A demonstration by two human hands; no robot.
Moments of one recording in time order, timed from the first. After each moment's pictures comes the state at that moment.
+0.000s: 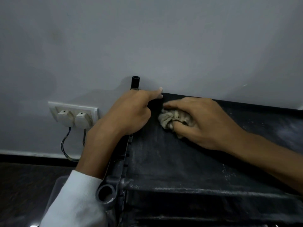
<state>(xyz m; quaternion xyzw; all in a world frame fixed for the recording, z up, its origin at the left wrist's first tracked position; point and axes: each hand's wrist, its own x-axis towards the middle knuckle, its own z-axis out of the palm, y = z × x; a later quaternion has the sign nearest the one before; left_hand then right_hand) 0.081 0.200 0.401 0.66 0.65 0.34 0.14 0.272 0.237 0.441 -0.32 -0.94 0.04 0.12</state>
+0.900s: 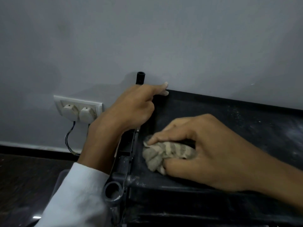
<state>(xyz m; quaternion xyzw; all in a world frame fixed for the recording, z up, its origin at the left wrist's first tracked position) 0.077 0.201 0.399 0.66 0.63 0.37 0.19 0.268 0.186 0.443 -0.22 -0.94 0.25 0.09</state>
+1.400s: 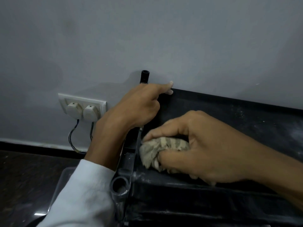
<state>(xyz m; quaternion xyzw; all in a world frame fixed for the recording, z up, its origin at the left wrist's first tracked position) 0.075 0.200 0.398 0.65 0.64 0.36 0.20 0.252 0.185 0.450 -0.23 -0.90 0.36 0.03</state>
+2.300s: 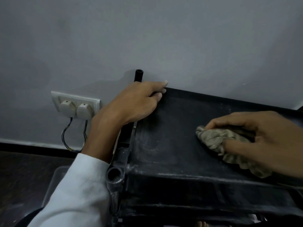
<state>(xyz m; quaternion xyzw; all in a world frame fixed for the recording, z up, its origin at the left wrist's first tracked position) 0.077 0.200 0.401 0.65 0.63 0.36 0.22 0.348 0.202 0.469 -0.36 -0.92 0.16 0.09</state>
